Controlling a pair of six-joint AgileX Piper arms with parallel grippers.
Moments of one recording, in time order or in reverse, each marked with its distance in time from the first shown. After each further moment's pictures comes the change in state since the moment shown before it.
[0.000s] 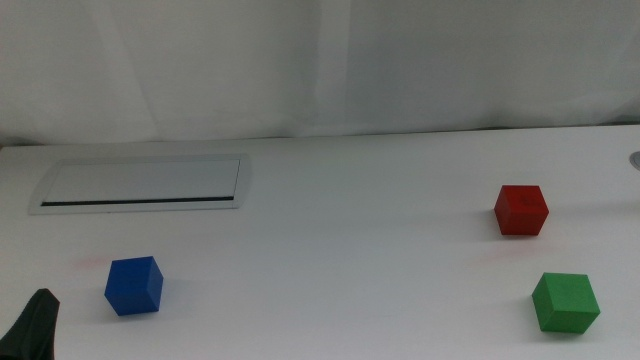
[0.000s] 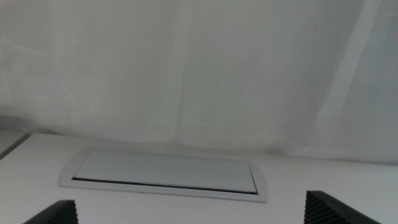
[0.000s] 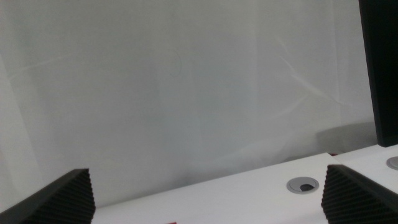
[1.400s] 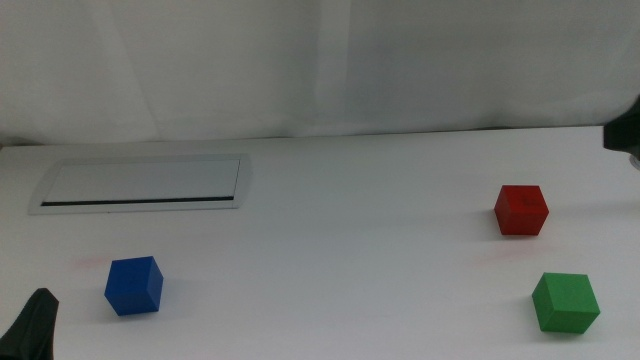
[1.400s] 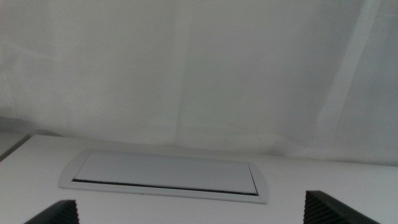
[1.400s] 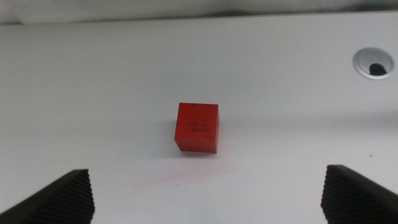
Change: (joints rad) left arm 0.000 0.000 0.000 0.000 -0.005 0.000; right arm 0.150 1.013 -1.003 0.016 0.864 -0.130
